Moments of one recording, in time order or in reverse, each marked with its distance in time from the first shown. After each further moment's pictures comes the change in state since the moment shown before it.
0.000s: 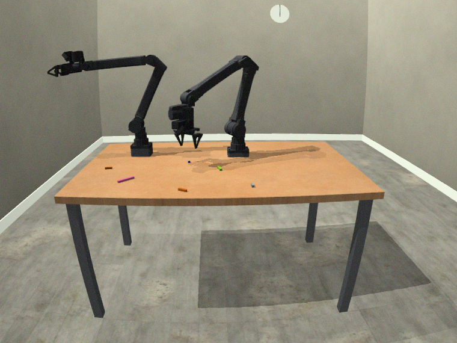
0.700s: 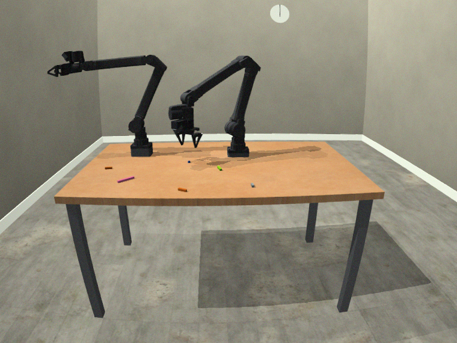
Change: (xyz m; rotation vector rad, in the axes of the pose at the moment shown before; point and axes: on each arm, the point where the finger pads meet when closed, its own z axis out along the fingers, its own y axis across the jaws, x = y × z) left arm 0.024 -0.017 0.004 -0.003 0.009 0.065; right arm 0.000 0.000 0.000 0.000 0.000 0.000
